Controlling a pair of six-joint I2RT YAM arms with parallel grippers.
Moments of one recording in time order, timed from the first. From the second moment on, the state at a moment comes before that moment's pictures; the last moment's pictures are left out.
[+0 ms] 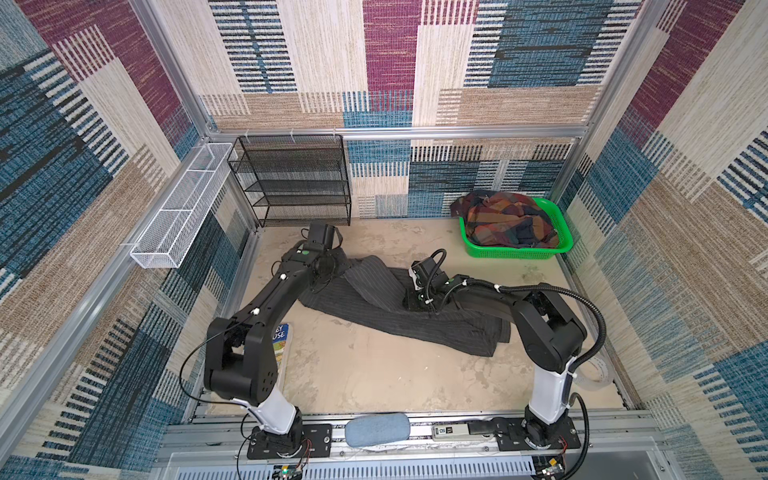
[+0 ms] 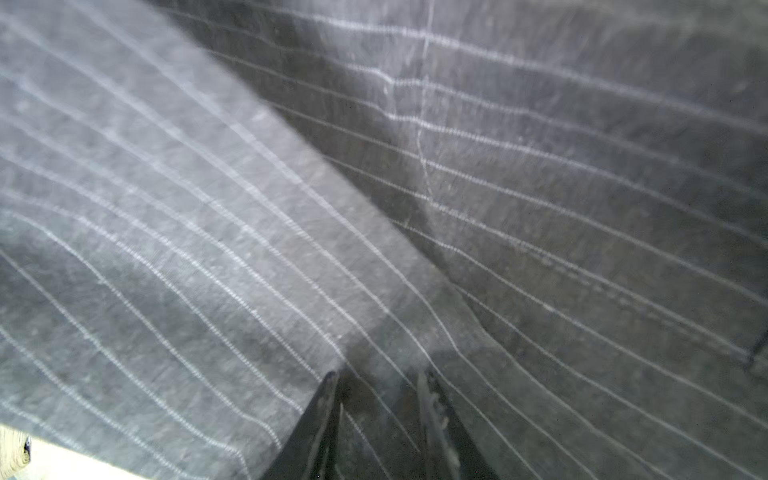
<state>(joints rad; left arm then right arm) -0.24 1.59 1.24 -0.51 -0.03 -0.63 0.64 1.90 1.22 -0.31 -0.14 0.55</state>
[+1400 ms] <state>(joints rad) -0.04 1.69 1.31 -0.69 0.25 -0.77 0.69 1.89 1.36 -0.36 -0.17 0.54</state>
